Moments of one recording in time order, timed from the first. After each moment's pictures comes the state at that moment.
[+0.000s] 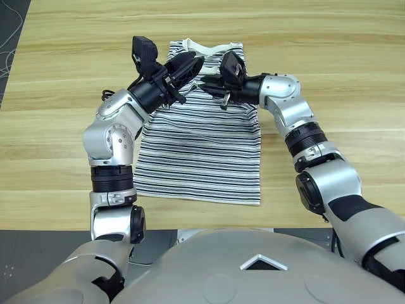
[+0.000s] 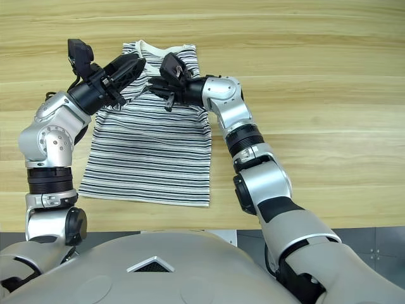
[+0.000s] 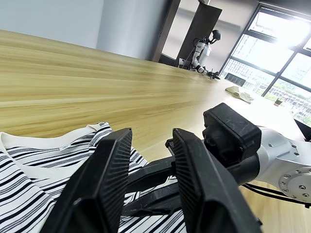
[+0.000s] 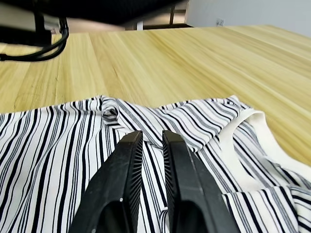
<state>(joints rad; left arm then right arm) -0.28 0.29 0.11 0.04 -0.55 0.54 -0.73 -0.72 -0.02 0.20 0.84 0.01 -0.08 0.90</state>
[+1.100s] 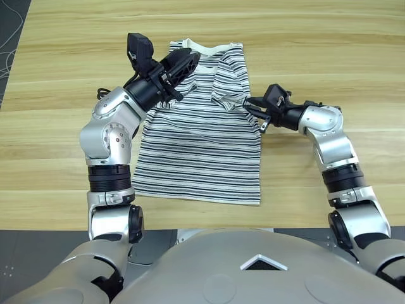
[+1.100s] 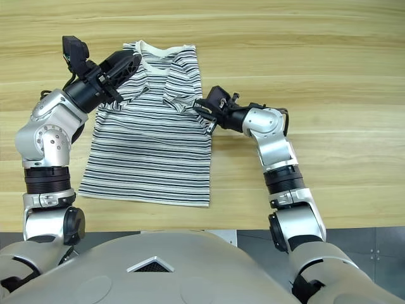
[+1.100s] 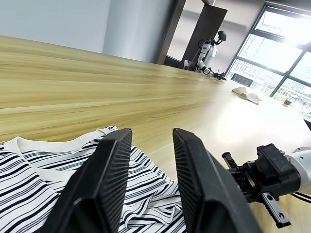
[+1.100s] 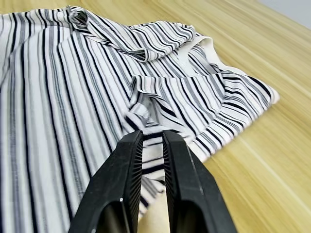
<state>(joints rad) -0.29 0.31 0.11 0.03 -0.55 0.52 -0.71 -0.29 -0.32 0.25 0.24 -0.04 0.07 0.83</state>
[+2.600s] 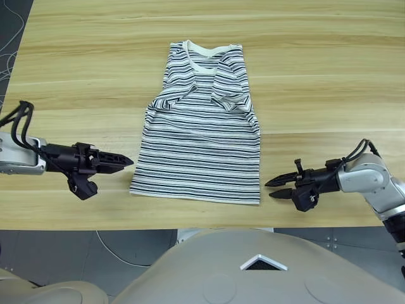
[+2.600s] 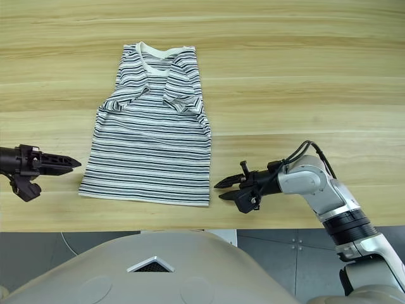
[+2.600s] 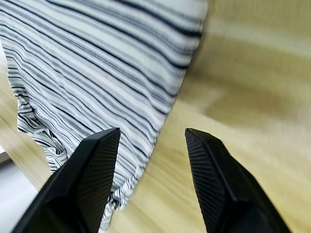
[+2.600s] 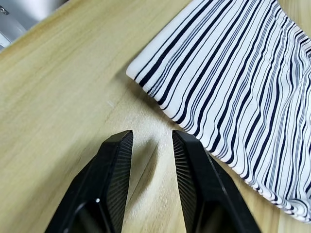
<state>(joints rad) -0.32 1.30 -0.49 0.39 1.63 -1.40 0.51 0.05 -0.85 0.43 -0.03 -0.13 -0.71 1.14</state>
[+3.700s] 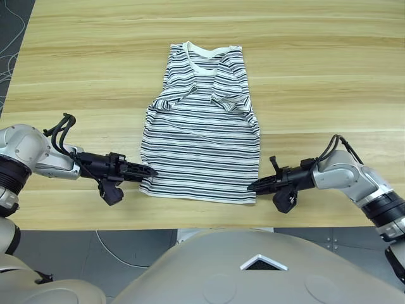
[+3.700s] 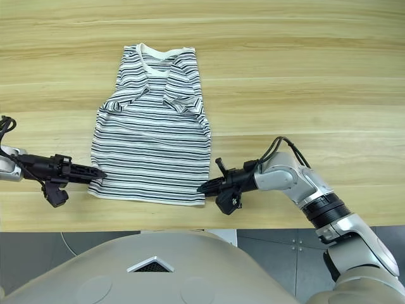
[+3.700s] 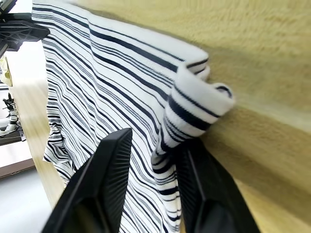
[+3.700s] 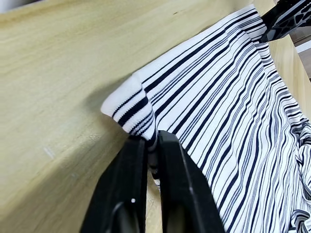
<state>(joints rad) -0.46 1.20 -0.81 0.45 1.51 -1.33 0.60 -0.11 -0.77 0.61 0.10 -0.27 -0.86 0.97</state>
